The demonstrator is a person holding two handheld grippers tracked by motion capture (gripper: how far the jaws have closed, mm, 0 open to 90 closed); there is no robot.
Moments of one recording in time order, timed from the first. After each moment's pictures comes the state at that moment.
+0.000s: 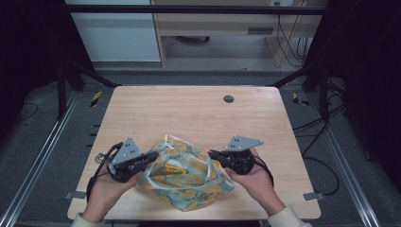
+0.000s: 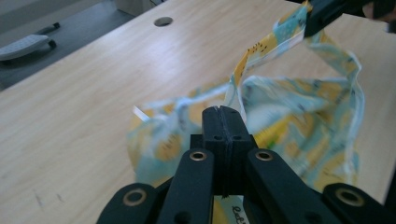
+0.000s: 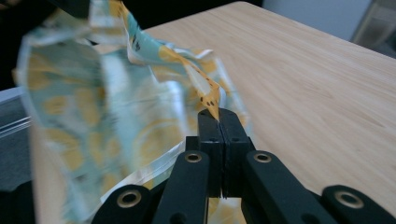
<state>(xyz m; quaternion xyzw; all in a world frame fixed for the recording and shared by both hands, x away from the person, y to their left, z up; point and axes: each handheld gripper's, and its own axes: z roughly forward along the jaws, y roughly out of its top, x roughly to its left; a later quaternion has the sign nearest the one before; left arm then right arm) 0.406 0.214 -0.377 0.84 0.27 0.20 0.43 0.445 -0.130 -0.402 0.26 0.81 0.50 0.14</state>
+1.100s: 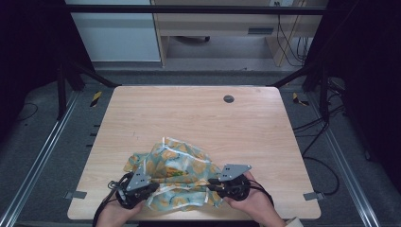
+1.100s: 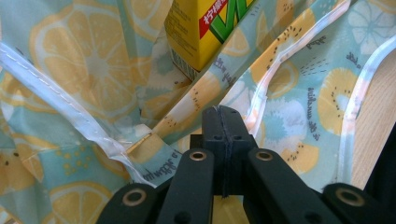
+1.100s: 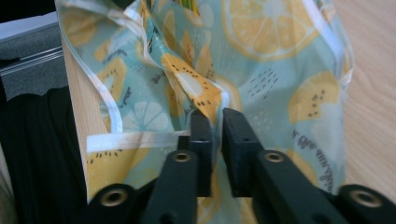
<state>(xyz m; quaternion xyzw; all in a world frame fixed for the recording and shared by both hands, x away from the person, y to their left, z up) 0.389 0.213 -0.467 0.87 0.30 0.15 0.35 0.409 -0.124 -0.463 0.22 0.87 0.43 0.09</state>
